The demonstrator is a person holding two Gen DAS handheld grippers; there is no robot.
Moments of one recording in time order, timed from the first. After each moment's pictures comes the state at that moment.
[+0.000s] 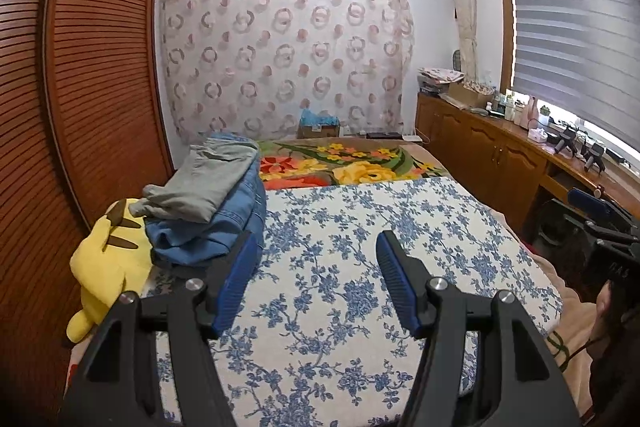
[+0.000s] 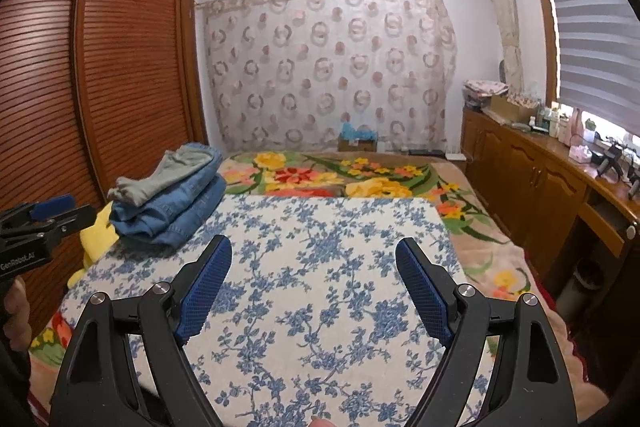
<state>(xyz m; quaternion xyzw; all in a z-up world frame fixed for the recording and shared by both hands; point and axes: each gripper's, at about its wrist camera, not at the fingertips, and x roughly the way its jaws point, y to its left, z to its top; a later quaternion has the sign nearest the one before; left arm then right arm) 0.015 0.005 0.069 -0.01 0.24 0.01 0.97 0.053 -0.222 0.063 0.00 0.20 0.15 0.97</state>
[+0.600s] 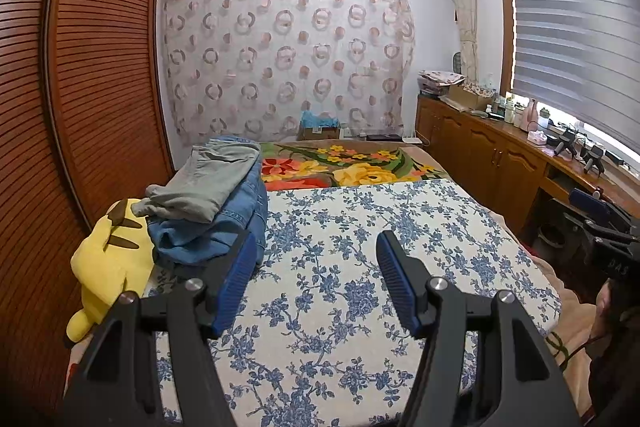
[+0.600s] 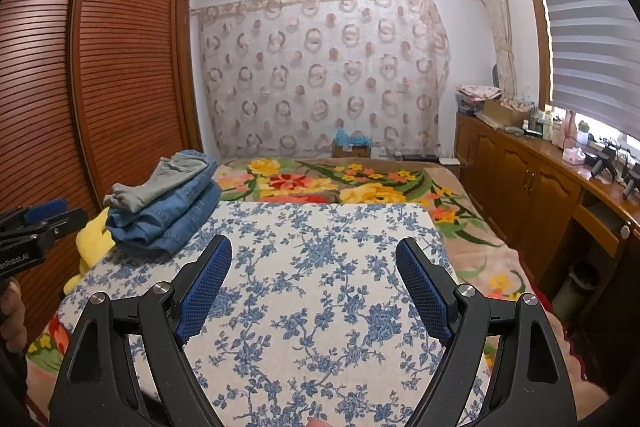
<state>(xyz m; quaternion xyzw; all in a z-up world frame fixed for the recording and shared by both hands) 0.009 0.009 0.072 -0.01 0.23 0.01 0.97 0.048 -0.225 0.063 0.00 0.19 0.14 0.97</state>
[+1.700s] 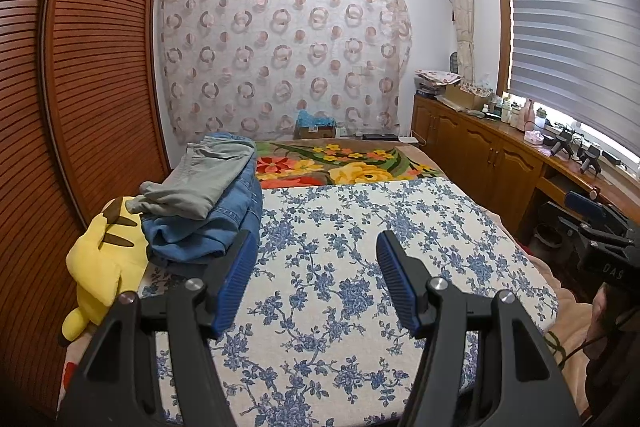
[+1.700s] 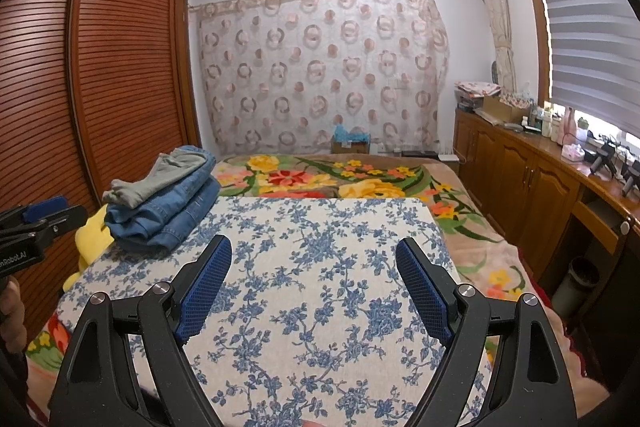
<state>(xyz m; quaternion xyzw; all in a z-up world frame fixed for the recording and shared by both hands) 0.007 0.007 0.072 -0.01 0.23 0.01 0.97 0.047 -0.225 0.058 0.00 0.20 0.14 0.97</state>
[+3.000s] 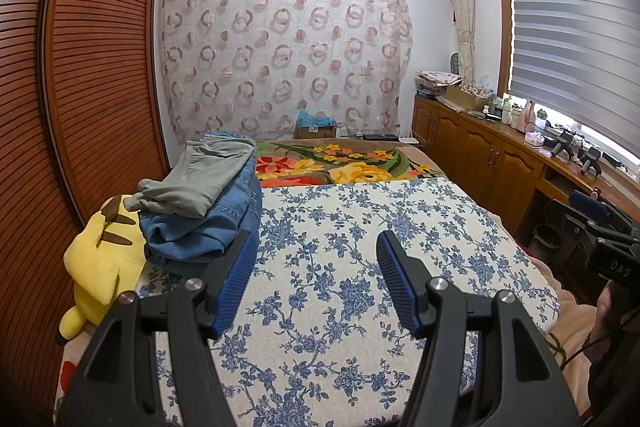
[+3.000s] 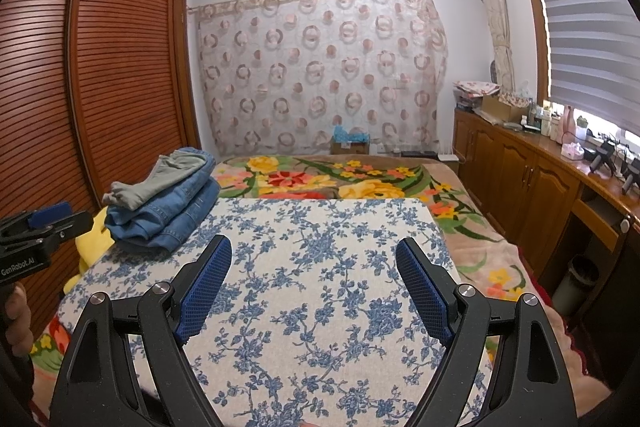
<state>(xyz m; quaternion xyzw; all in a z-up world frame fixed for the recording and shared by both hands) 0.007 0.005 0.072 -0.01 0.23 0.01 0.97 0.048 -0.226 0.058 0.00 0.20 0.14 0.97</state>
